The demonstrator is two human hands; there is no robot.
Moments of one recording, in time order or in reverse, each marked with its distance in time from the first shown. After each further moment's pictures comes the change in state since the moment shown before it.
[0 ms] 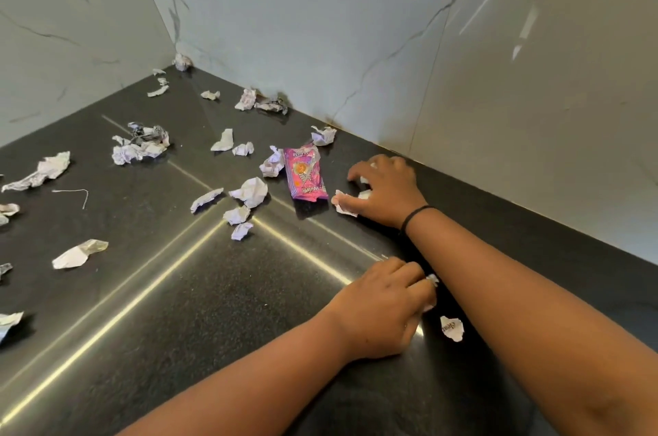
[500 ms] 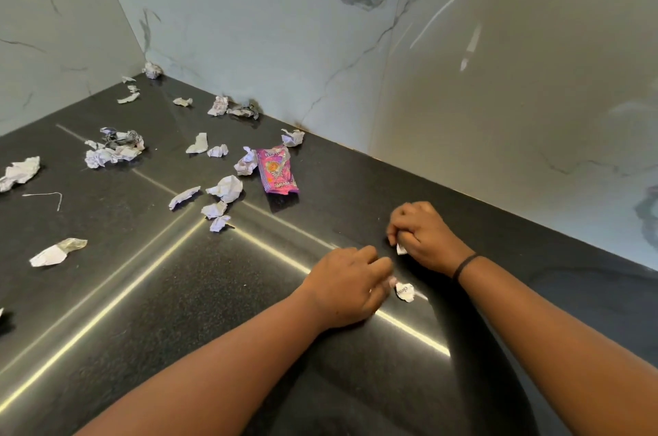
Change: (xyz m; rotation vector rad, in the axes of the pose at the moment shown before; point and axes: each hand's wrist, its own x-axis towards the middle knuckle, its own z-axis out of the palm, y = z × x) left_hand -0.002 0.011 -0.007 0.120 -0.037 -0.076; right_hand -0.128 0.061 -0.032 0.181 -0.089 -0.025
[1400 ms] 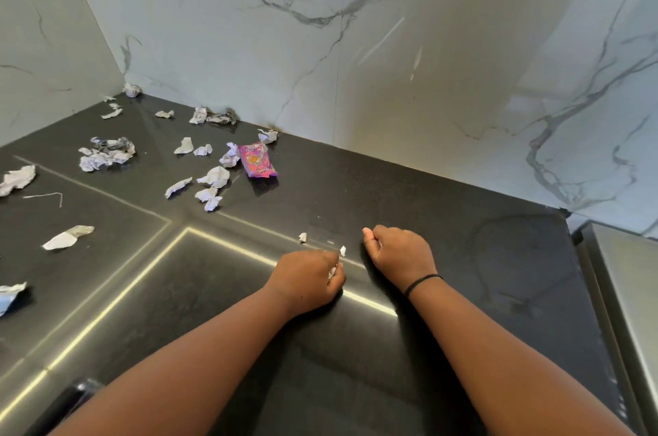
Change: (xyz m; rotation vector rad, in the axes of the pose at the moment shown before) left_hand -0.072 0.044 -0.022 0.037 -0.066 -0.260; right_hand -0.109 -0.059 0.047 -0.372 0.453 0.216
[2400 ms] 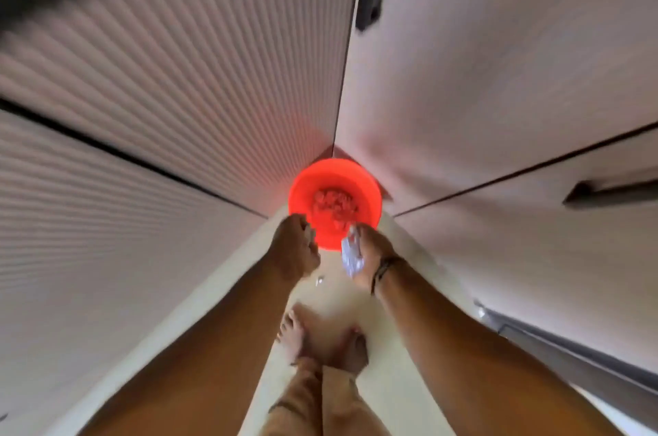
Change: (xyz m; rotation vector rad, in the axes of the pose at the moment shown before) left_hand -0.421 -0.159 0.295 -1.826 0.190 -1.760; right_hand -0.395 -0.290 0.299 1.312 -1.165 1.418
